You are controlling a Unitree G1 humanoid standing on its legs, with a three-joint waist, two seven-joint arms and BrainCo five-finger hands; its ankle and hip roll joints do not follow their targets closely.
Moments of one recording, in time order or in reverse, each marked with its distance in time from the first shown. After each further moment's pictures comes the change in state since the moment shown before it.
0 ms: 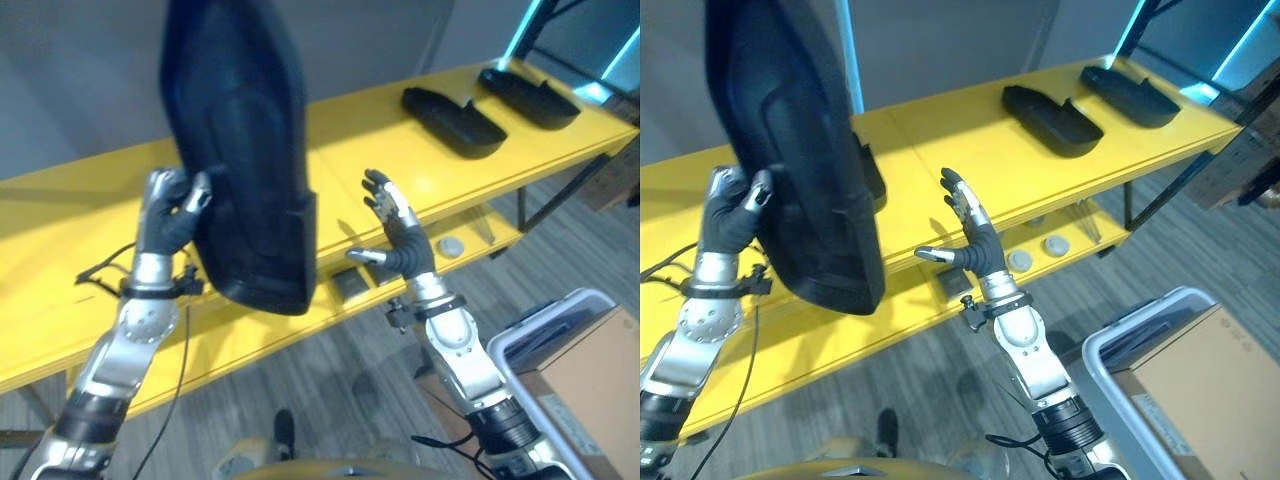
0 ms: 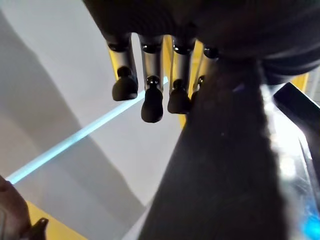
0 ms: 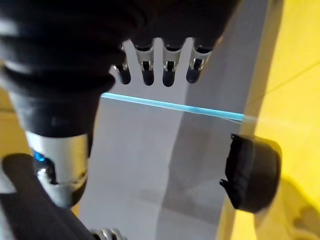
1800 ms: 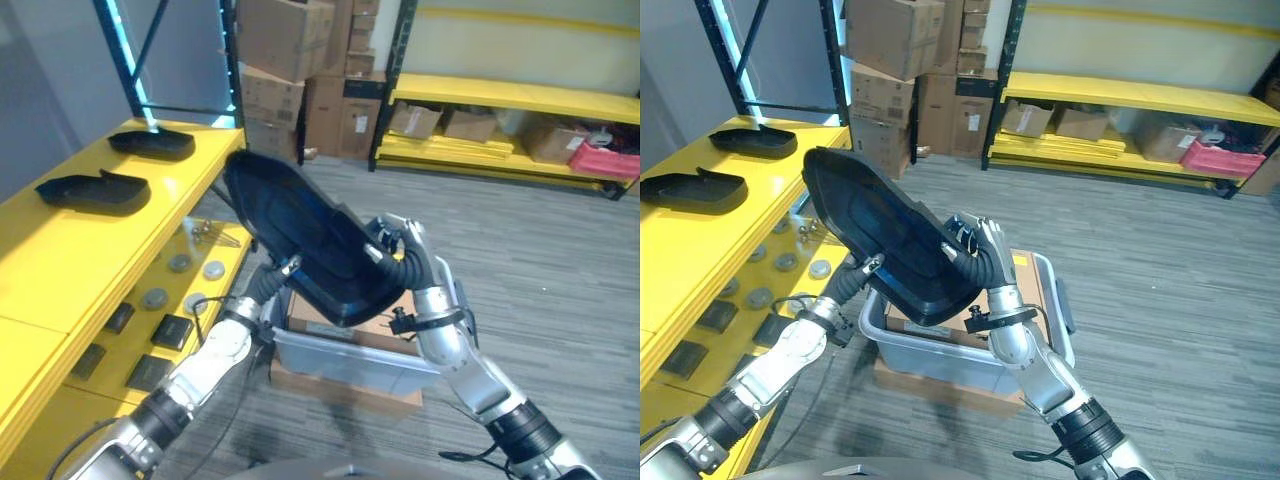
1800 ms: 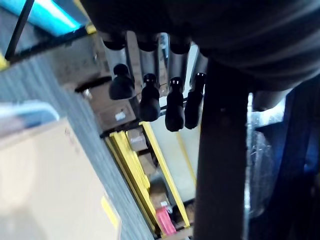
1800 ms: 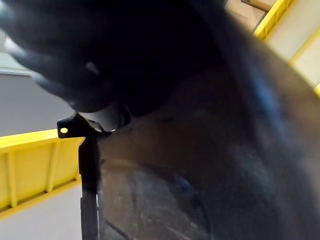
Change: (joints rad) left arm 0.012 -0.110 -0.415 0.234 -0.216 0.251 -0.101; right arm 0.007 -0.120 0.104 0.000 -0.484 0.106 -0.410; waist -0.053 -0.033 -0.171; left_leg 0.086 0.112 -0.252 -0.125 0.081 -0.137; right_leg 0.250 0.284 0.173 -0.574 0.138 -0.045
